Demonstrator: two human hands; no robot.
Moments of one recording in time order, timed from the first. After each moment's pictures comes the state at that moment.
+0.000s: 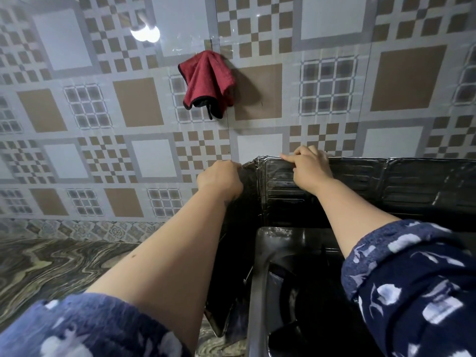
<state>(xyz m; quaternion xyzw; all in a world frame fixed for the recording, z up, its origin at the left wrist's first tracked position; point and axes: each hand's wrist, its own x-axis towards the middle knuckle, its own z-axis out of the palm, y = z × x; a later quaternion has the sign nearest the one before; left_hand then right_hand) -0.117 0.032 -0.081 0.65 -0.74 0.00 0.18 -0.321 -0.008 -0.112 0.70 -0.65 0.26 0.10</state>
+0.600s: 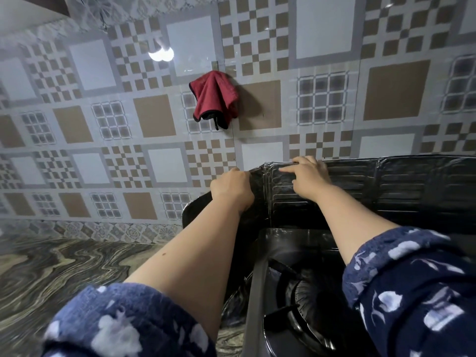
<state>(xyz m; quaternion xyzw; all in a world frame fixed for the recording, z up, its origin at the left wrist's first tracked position) -0.136 0.078 -0.076 0.64 -0.75 0.06 0.16 -0.319 0.023 -0.105 0.72 -0.65 0.23 0.08</state>
